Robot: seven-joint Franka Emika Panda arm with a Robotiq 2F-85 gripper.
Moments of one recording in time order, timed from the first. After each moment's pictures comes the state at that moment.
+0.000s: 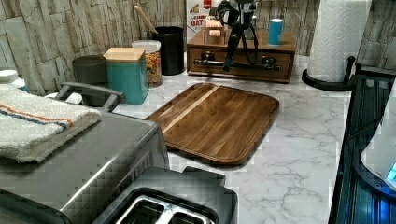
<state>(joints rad) -0.21 0.17 -0.22 -2.38 0.15 1.21 -1.59</state>
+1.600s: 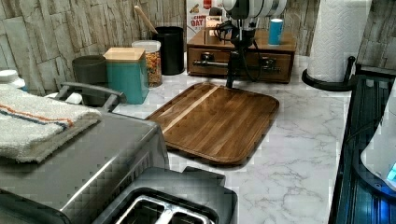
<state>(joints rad) -0.21 0.30 -0.21 -2.37 0.35 1.23 -1.63</state>
